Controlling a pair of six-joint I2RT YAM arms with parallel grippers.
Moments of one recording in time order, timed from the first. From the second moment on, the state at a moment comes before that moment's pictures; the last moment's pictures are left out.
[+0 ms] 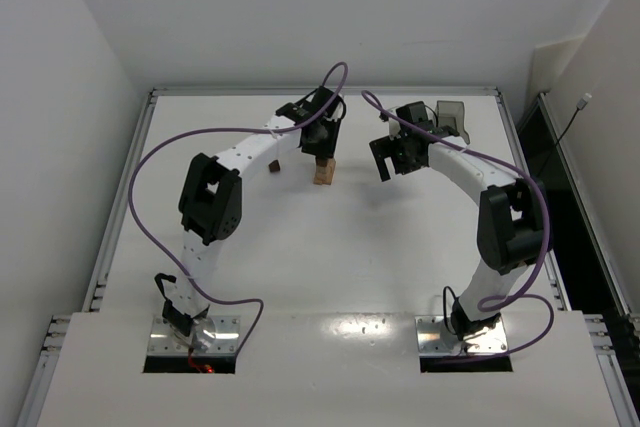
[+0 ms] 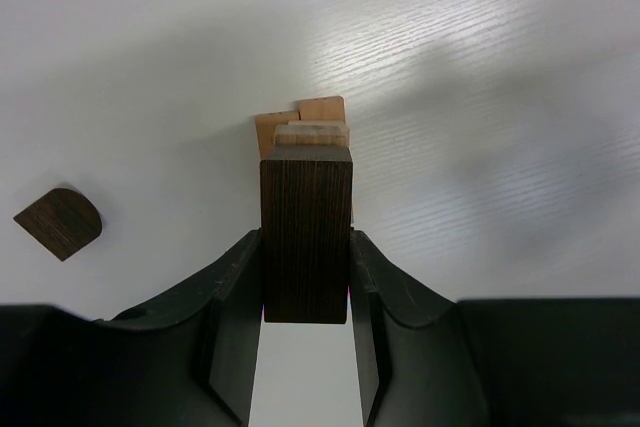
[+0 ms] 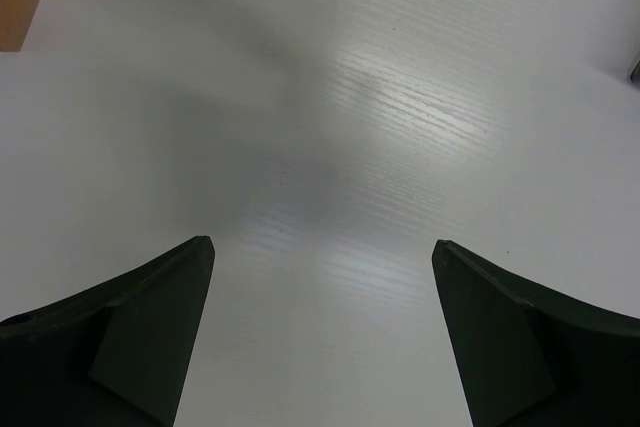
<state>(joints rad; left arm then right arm) -0.58 2.16 1.93 -0.72 -0.12 -0.31 0.28 1.75 1.26 -0.50 0.02 -0.08</state>
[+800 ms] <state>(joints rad) -0.59 2.18 1.95 -0.72 -0.15 -0.30 0.28 1.75 1.26 -0.50 0.02 -0.08</state>
